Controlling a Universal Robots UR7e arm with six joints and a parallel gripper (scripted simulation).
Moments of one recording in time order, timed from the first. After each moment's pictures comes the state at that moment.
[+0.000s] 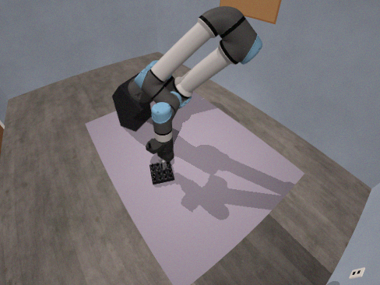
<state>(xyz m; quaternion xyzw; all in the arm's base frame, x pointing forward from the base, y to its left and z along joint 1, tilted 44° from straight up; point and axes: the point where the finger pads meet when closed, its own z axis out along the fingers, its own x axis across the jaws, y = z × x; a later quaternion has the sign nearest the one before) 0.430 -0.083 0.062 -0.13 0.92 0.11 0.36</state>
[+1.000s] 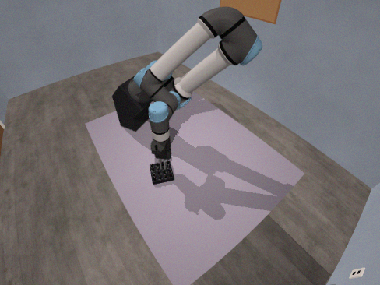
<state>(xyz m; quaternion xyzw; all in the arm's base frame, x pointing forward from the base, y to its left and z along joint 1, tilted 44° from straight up) 0.430 -0.083 0.062 -0.36 0.85 0.02 0.37</state>
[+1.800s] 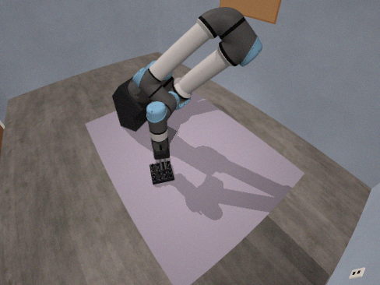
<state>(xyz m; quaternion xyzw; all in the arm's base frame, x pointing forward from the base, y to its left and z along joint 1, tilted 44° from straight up) 0.430 -0.083 0.062 -0.48 0.79 -0.04 0.37</state>
